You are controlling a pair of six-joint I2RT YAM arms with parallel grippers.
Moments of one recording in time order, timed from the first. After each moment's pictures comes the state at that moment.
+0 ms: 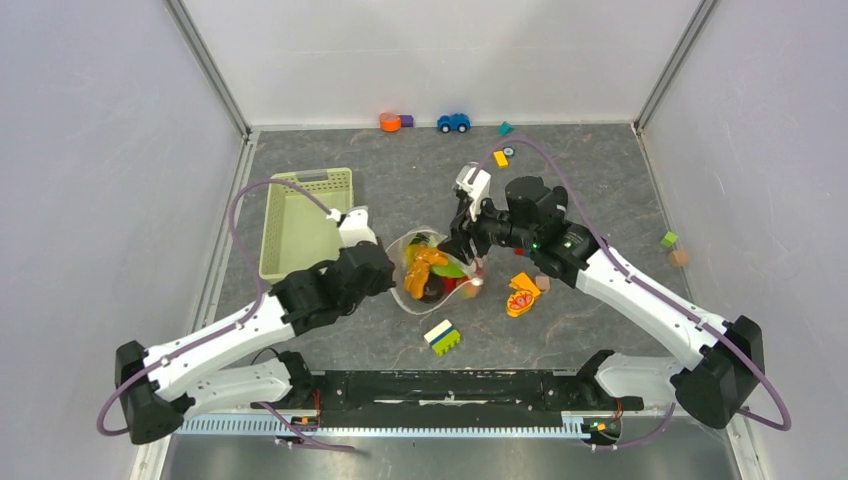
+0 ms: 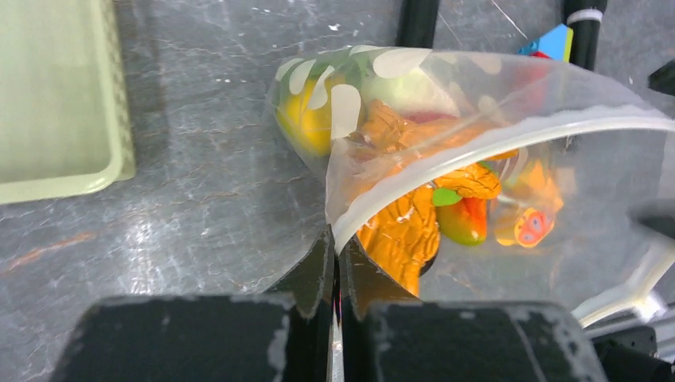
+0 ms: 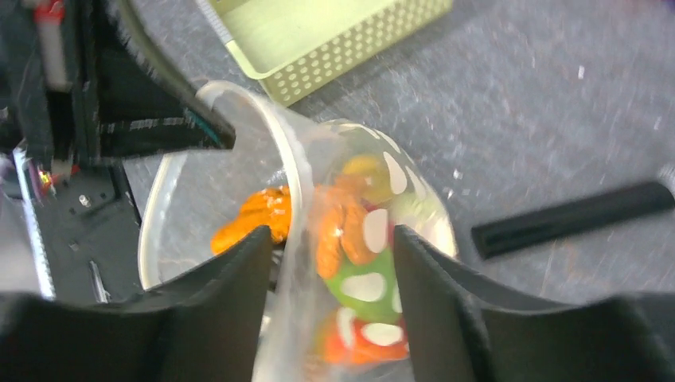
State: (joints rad) left arm -0.98 0.99 0.85 -0.55 -0.53 -0.83; right arm 0.71 1.22 1.05 -0.24 -0.34 -0.05
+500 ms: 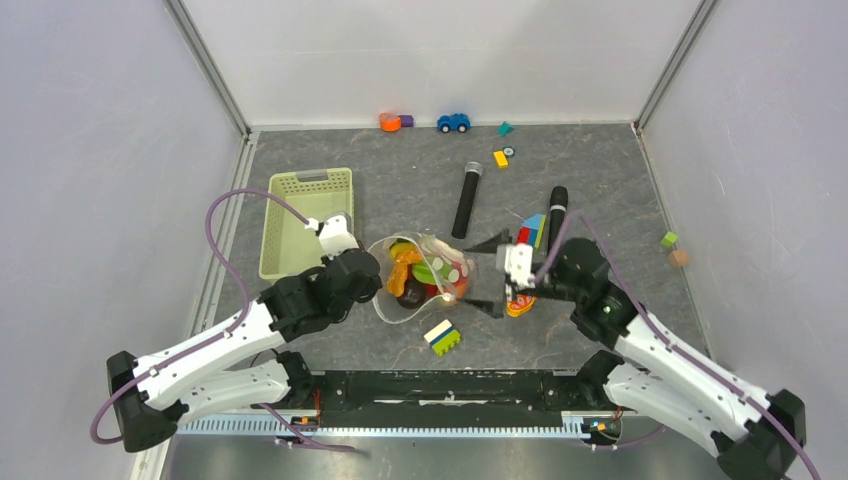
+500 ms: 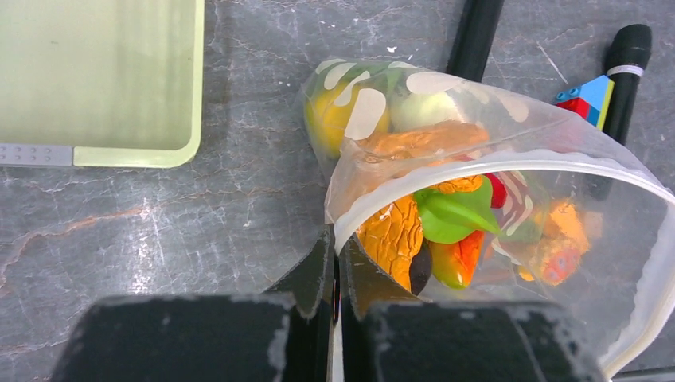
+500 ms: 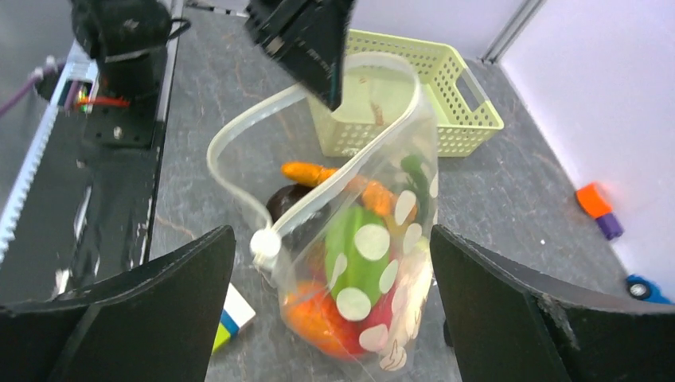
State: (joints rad) left arm -0.98 0.89 0.81 -0.66 -0.67 -0.96; right arm 0.72 0.85 0.65 0.10 -0.64 -0.33
